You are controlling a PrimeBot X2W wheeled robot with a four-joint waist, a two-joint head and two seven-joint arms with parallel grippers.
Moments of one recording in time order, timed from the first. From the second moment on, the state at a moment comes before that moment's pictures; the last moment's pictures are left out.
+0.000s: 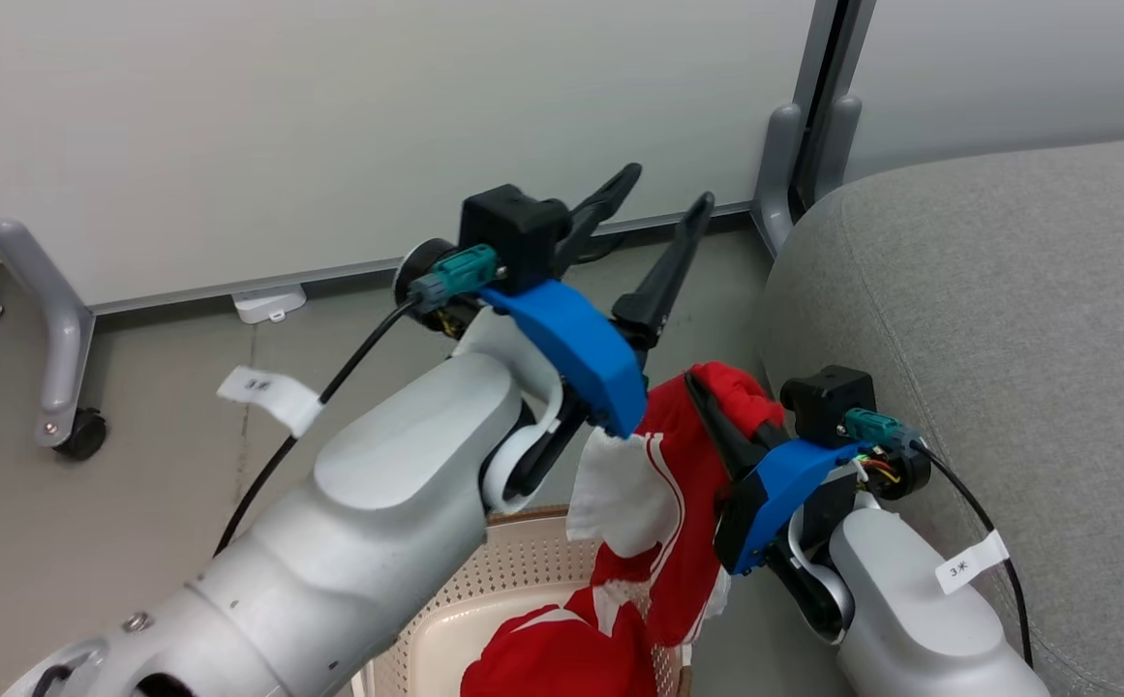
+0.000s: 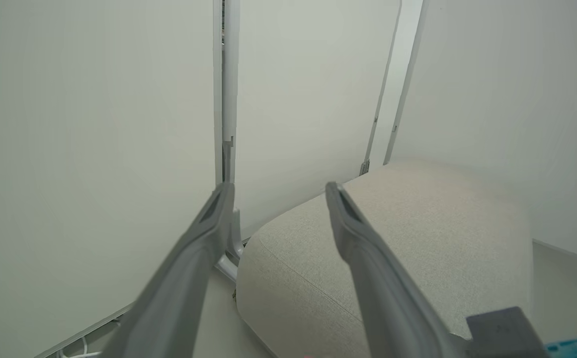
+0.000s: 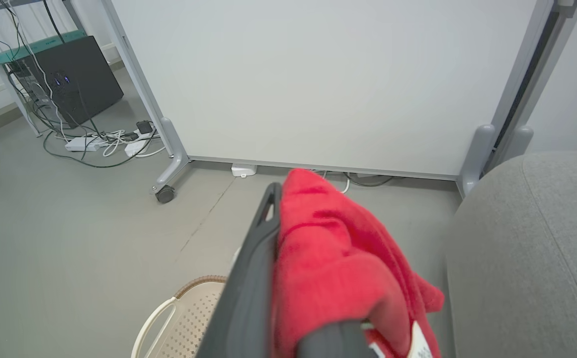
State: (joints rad) left arm -0.98 0.10 -1.14 0.64 -1.06 -0.01 -0.26; right arm -0.56 -0.05 0.42 0.76 0.35 0.13 -0.16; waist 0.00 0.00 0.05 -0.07
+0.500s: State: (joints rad) left arm -0.41 0.27 -0.59 0.22 -0.59 -0.03 -0.26; right arm -0.45 -0.06 0.29 0.48 0.24 0.13 -0.08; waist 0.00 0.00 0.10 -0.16
